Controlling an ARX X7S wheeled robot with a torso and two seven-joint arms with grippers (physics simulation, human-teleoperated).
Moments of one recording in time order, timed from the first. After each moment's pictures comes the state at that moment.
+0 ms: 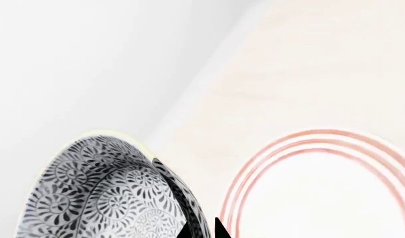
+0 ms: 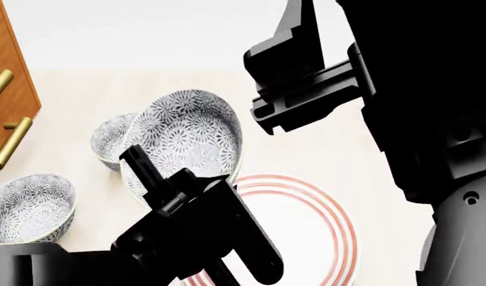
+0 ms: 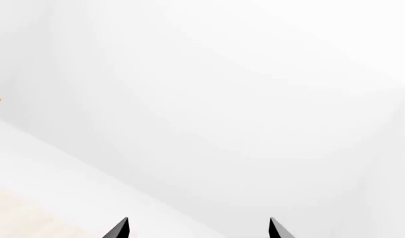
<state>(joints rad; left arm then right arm) -1.18 -0.31 1.16 0.33 -0.78 -1.08 -0.55 1.59 0.85 -0.62 -0.65 1.58 1.10 0.99</state>
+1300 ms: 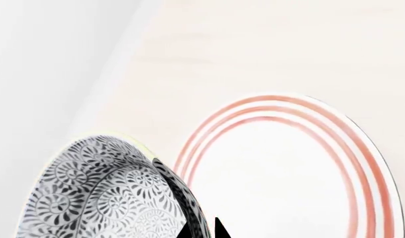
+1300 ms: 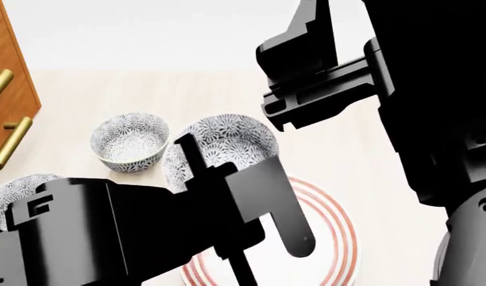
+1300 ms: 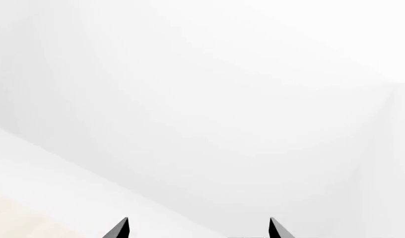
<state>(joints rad) -1.37 -0.14 1.28 -0.07 -0.81 -1.07 -0.17 1.61 0.87 -0.62 -0.66 1.61 1.09 1.04</state>
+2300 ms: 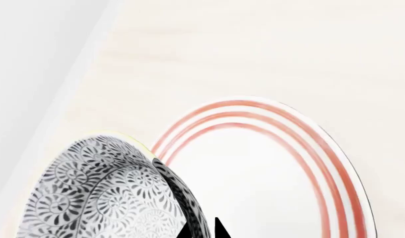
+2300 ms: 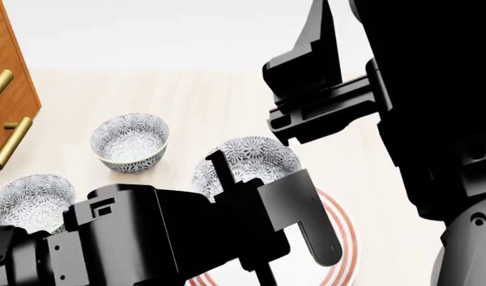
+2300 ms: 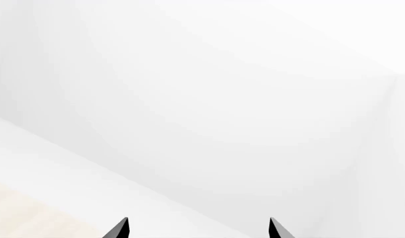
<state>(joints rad) -1.37 -0.01 1.38 -0.30 -0.82 -0.95 -0.09 1.59 0.89 -0.64 -0.67 1.65 1.09 1.08</state>
